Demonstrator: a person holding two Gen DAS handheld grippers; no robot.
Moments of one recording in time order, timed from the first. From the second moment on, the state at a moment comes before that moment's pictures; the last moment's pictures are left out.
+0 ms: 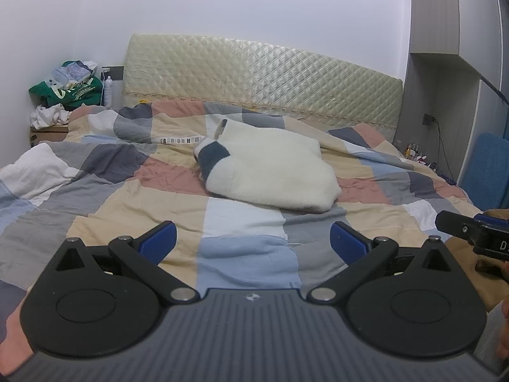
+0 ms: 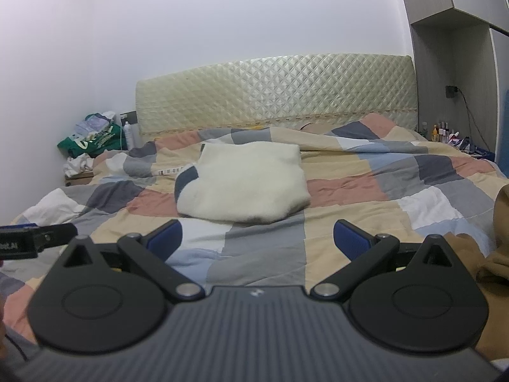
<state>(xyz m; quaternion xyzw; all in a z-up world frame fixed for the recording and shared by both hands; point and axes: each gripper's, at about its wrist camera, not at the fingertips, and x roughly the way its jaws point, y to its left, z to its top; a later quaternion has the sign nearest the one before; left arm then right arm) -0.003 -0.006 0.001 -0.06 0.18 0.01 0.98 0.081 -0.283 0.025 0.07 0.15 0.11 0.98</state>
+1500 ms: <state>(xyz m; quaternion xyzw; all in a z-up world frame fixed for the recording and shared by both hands) -0.004 -0.009 -0.002 -0.05 0.18 0.00 0.98 0.081 -0.281 0.024 0.07 0.16 0.11 0.98</state>
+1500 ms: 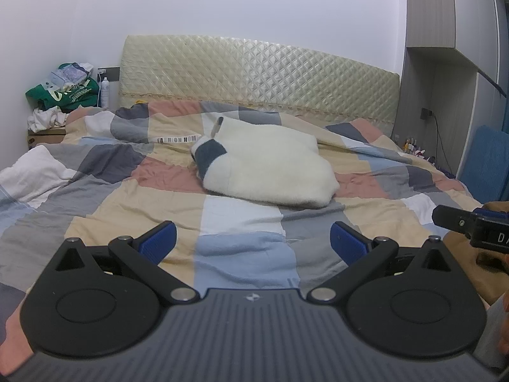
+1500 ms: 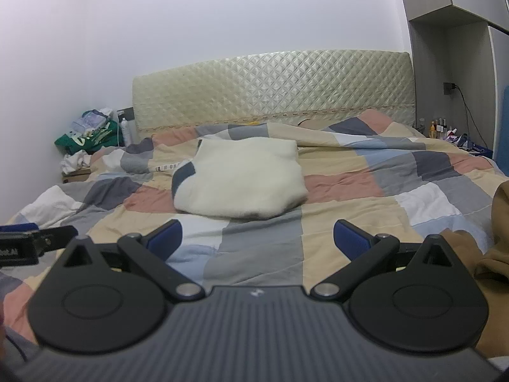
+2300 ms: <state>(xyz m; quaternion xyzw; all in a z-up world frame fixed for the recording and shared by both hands) 0.018 -0.018 -0.013 -0.04 0.20 0.01 0.98 0.088 -0.285 0.024 0.09 0.18 0.11 0.97</state>
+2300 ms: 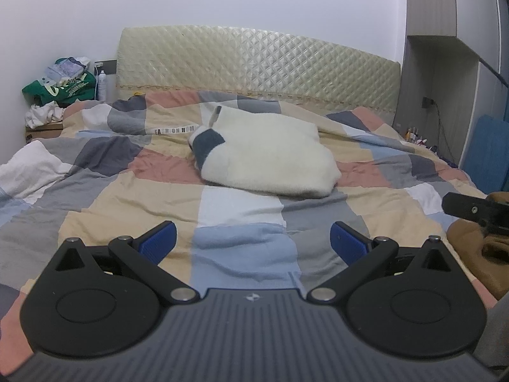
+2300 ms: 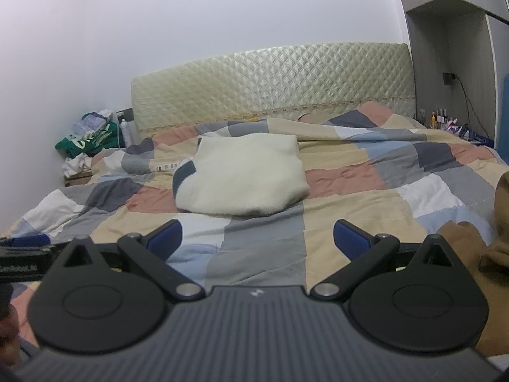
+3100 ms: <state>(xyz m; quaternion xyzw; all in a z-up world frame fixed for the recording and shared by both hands) 0.210 -0.018 -0.031 -0.07 0.28 0.01 0.96 0.222 -0.319 0.034 0.20 0.26 0.12 0.94</state>
